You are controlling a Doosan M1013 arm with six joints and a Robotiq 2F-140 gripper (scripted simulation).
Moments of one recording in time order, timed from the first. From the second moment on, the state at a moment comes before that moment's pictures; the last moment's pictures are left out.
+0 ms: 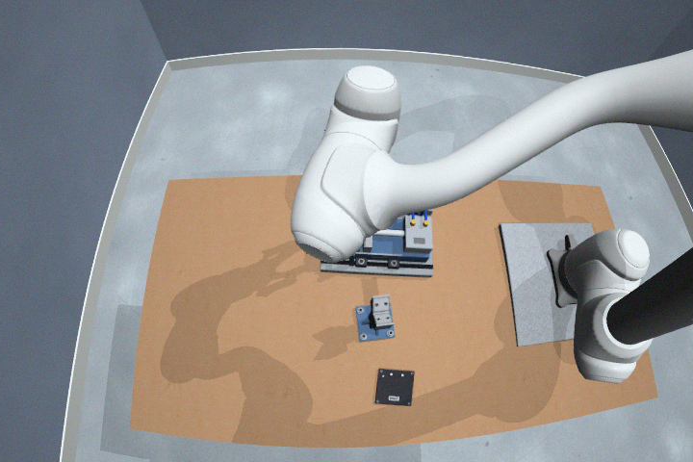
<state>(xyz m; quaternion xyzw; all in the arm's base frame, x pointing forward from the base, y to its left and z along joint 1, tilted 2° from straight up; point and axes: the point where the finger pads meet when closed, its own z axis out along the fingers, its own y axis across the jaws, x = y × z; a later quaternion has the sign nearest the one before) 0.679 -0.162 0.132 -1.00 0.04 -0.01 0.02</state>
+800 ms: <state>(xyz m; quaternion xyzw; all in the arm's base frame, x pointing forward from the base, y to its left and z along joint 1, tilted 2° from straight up) 0.679 -0.162 0.130 -1.00 0.04 -0.01 0.02</state>
